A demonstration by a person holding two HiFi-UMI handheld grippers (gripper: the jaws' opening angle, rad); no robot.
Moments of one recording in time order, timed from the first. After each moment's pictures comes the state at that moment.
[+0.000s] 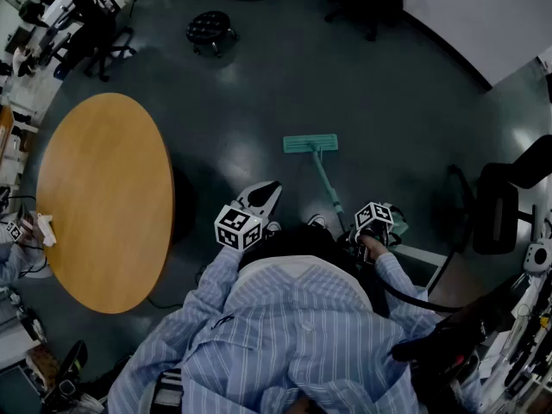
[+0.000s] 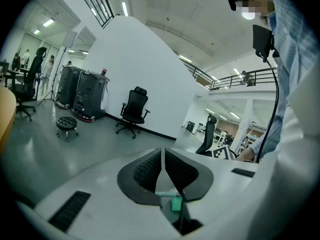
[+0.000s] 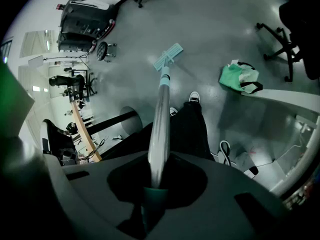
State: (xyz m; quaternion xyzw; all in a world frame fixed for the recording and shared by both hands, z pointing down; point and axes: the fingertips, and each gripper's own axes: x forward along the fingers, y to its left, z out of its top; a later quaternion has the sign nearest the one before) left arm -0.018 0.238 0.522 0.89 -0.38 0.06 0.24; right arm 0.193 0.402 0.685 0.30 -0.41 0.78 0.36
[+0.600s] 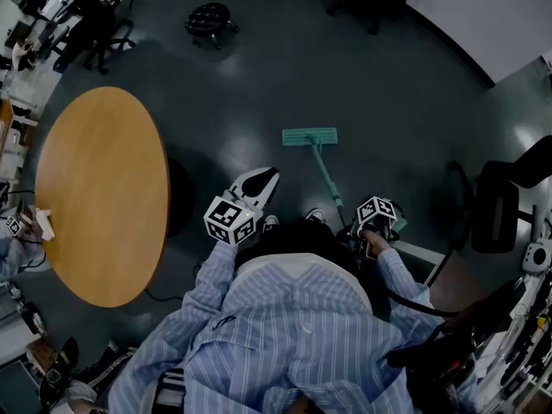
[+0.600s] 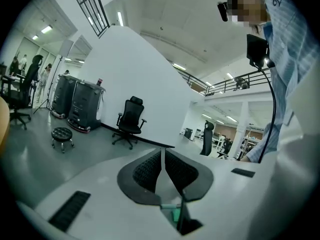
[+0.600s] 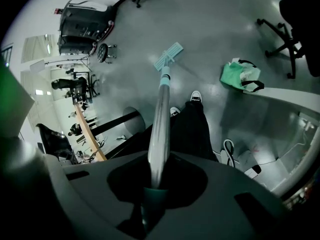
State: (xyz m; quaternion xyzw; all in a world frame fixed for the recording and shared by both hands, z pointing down) left arm -0.016 0.218 0.475 0.91 -0.37 0.02 0.20; right arm 0.198 0.392 0.680 0.29 -0.41 0.79 0.34
